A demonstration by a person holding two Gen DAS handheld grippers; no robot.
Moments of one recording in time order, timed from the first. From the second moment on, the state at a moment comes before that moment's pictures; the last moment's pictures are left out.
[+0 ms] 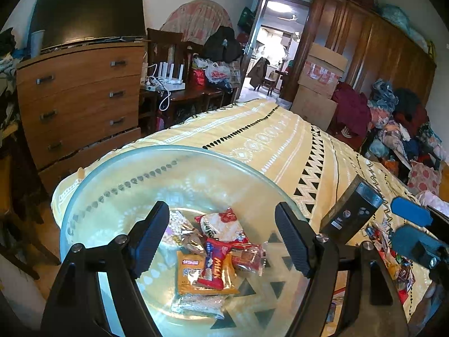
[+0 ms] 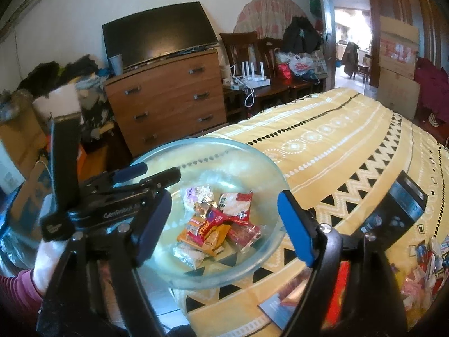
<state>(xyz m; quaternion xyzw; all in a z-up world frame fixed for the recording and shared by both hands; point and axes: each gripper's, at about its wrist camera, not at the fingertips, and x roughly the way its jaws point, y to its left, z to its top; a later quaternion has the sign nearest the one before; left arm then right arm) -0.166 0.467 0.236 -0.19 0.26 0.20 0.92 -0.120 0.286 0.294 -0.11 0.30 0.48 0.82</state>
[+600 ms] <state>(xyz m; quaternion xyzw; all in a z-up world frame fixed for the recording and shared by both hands) -0.168 0.295 0.273 -0.13 0.24 0.01 0.96 -0.168 0.083 0.232 -0.05 0.32 0.34 0.88</state>
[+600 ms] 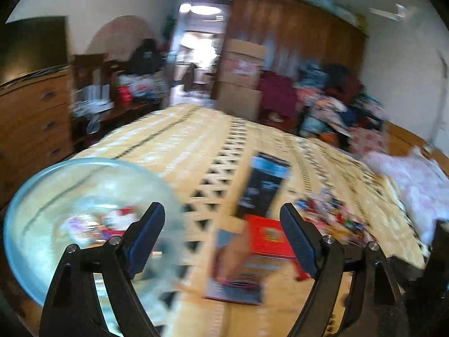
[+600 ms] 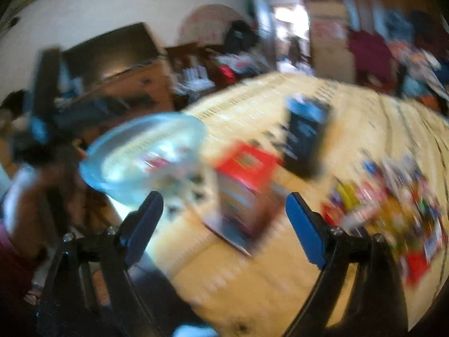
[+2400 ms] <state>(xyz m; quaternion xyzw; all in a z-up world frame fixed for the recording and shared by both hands) 0.031 -0.009 0.119 0.00 0.40 -0.32 0.86 -0.122 -0.179 0.107 0.12 0.46 0.17 0.86</state>
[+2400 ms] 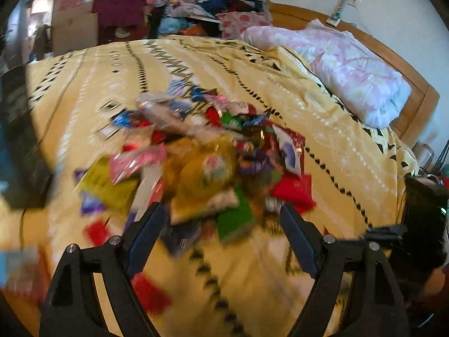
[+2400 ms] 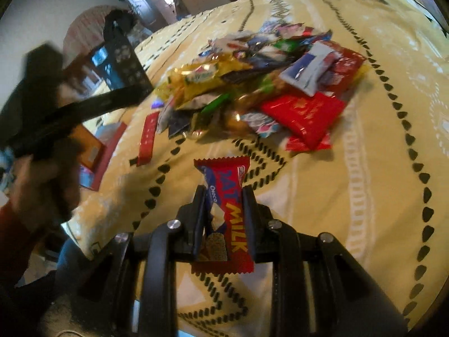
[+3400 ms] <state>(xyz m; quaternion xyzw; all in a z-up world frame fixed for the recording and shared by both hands) 0.092 -0.042 0.074 0.08 0.44 -0.32 0.83 -0.106 -0.193 0.099 0.16 0.45 0.18 0.86</state>
